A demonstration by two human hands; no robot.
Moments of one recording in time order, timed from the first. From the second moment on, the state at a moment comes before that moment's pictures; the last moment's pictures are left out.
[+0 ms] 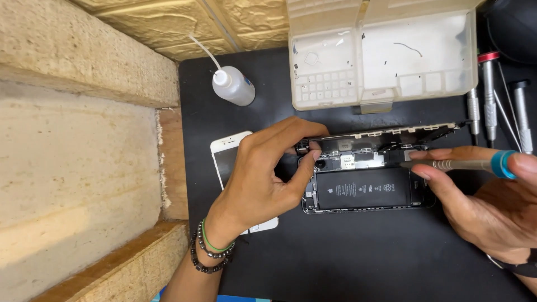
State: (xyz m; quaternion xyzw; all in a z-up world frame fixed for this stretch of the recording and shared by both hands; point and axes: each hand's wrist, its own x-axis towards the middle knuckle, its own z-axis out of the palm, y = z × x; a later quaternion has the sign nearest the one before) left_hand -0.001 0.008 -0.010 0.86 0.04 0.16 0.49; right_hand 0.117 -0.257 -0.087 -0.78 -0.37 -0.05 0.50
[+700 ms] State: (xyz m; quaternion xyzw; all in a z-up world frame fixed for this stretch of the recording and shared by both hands) left_hand -0.001 0.009 -0.011 0.86 0.02 0.16 0.49; right_hand 0.135 -0.280 -0.109 -0.79 -0.42 -0.01 0.45
